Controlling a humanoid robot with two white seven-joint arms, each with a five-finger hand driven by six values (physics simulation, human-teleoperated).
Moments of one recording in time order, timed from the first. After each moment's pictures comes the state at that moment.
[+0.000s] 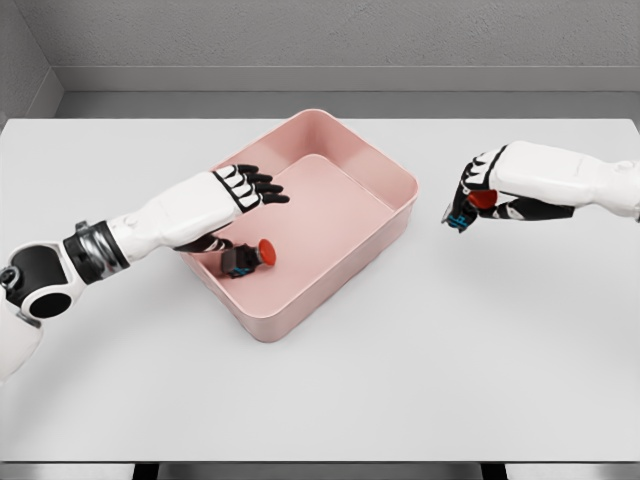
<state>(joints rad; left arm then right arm) -0.39 0.60 -0.45 -1.55 -0.69 -0.61 -0.15 -0.63 -0.98 0.61 -1.61 0.07 -0.61 0.49</state>
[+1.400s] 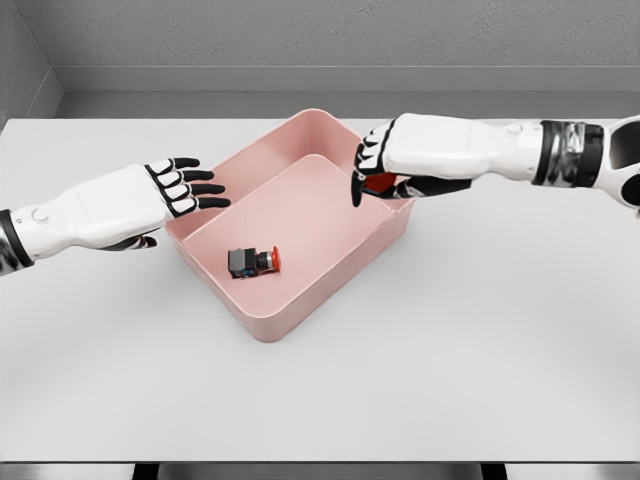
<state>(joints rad) -0.38 0.94 -0.46 -1.74 -0.61 -0.61 -0.15 -0.86 -0.74 0.76 -1.60 0.08 -0.61 0.56</state>
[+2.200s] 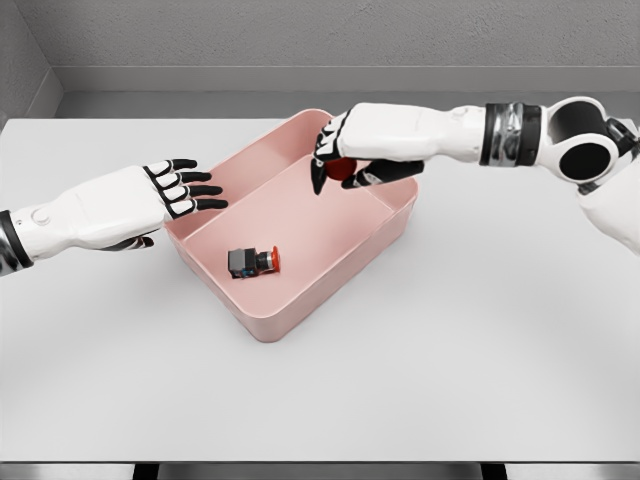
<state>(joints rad) -0.38 0.94 -0.46 -1.74 -0.63 -0.61 -0.15 -0.96 -0.58 0.84 -1.43 0.08 -0.61 0.59</state>
